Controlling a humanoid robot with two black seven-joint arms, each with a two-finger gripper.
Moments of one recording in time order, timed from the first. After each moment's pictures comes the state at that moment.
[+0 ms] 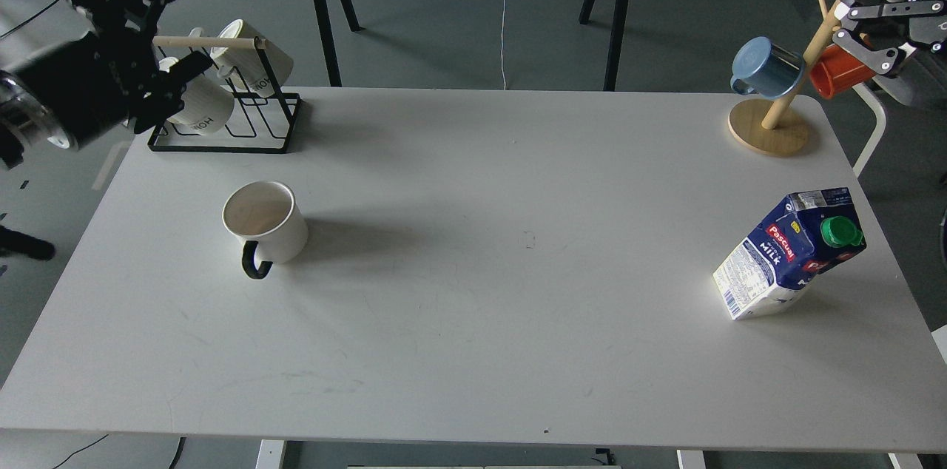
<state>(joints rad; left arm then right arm) -0.37 0.96 -1.12 -1.55 0.60 -0.31 0.09 0.74 -1.15 0.65 1.47 0.46 0.29 0.14</state>
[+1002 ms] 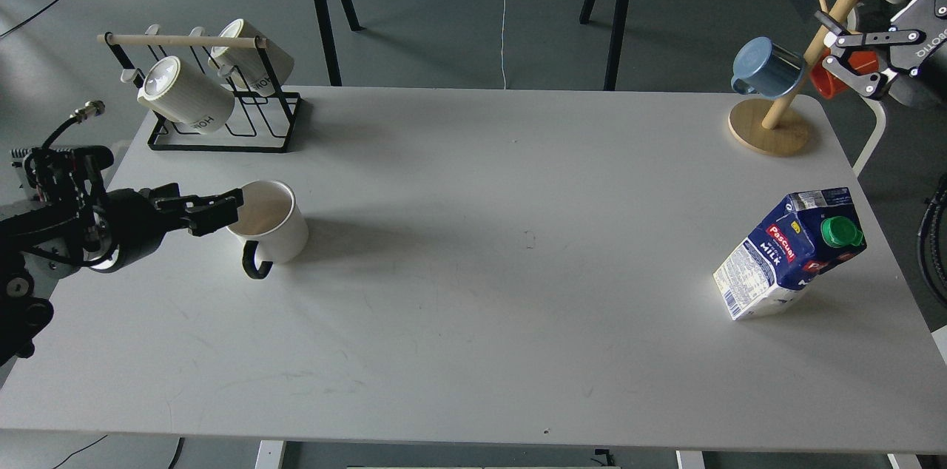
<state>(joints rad) -0.30 0.81 -0.97 -1.43 1.81 -0.38 0.07 0.71 -1.05 0.65 1.37 0.38 0.28 0.14</state>
